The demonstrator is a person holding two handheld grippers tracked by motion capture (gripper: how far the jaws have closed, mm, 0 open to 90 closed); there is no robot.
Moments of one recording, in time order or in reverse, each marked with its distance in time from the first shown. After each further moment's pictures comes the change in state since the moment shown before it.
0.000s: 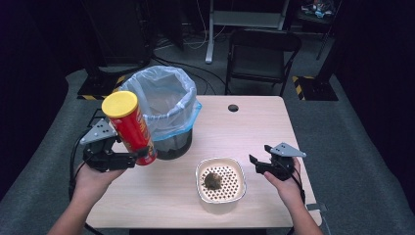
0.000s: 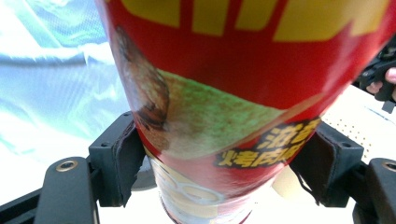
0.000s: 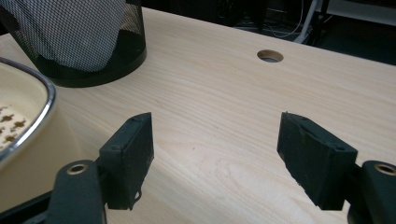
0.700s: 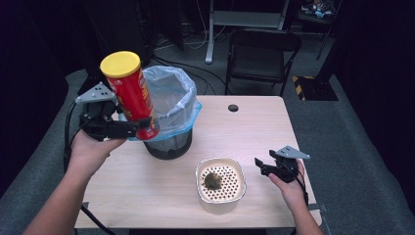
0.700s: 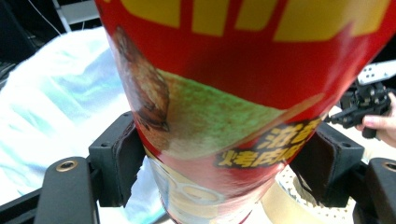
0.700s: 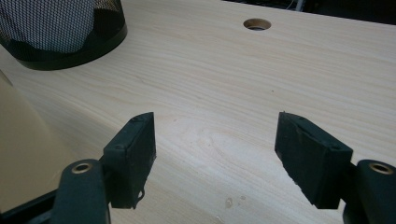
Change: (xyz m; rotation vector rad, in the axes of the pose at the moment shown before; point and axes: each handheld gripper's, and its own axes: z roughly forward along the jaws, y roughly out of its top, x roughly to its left) left arm 0.007 0.085 -0.007 -0.008 -0.005 0.016; right arm -0.018 -0.021 0.003 0.059 -0.022 0.064
